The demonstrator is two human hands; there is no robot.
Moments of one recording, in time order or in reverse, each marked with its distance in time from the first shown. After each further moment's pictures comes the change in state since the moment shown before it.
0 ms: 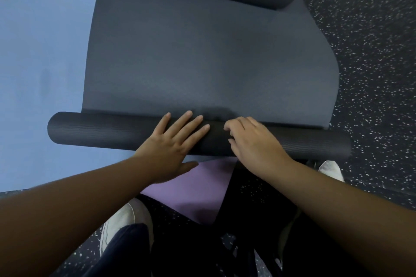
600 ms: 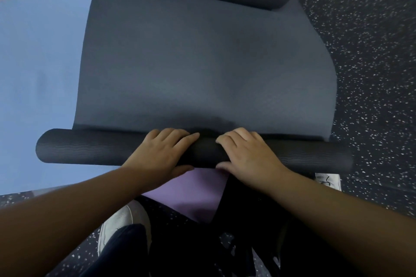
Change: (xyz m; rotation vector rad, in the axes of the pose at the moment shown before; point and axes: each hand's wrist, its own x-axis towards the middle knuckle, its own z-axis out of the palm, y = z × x) left_hand -0.010 0.004 -0.006 -0.210 0.152 -0.019; right_hand -0.018 -0.004 0.004 -0.080 -0.090 -0.090
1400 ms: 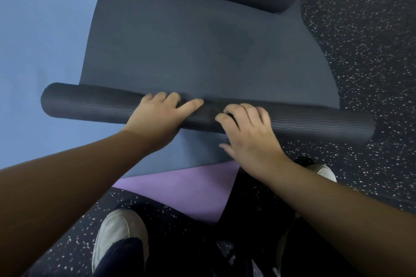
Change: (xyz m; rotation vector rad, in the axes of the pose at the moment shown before) left_hand 0.057 -0.044 -0.027 0.133 0.148 -0.094; right_hand 0.036 0.007 -0.020 -0.167 0.253 0.007
